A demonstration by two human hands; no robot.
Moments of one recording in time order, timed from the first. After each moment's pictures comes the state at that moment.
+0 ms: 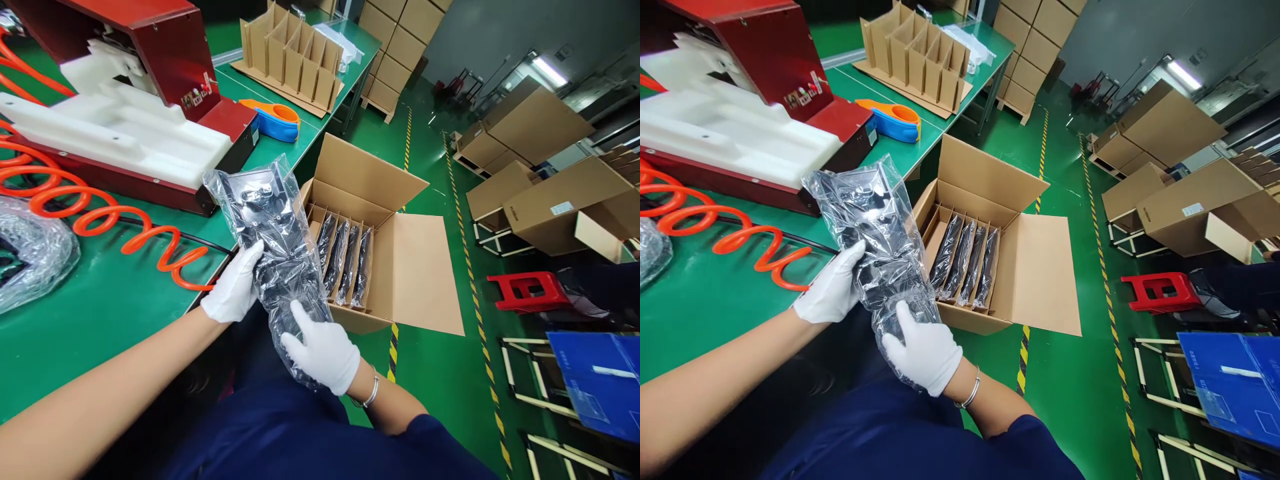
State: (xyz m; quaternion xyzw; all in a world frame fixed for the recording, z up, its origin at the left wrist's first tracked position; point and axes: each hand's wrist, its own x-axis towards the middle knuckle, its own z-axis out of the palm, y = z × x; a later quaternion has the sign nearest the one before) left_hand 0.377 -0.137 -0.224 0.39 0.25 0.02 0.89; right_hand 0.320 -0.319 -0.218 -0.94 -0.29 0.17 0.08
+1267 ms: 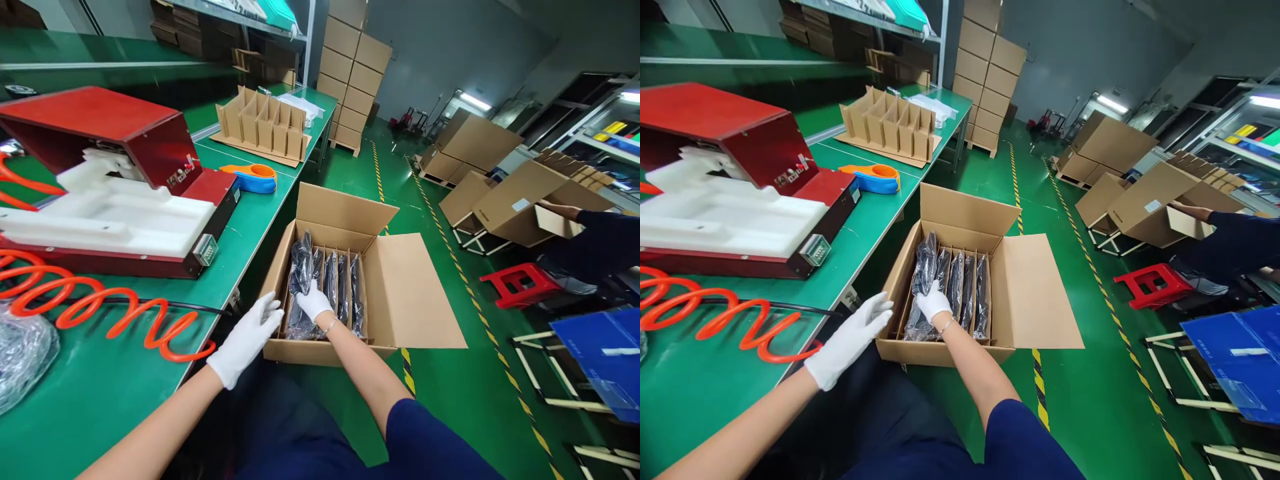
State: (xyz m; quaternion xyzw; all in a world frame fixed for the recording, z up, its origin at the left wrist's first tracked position) left_hand 0.385 -0.122 -0.284 0.73 0.11 -0.08 0.67; right_hand 0.494 -0.290 -0.347 -0.93 0.05 0.24 0.27
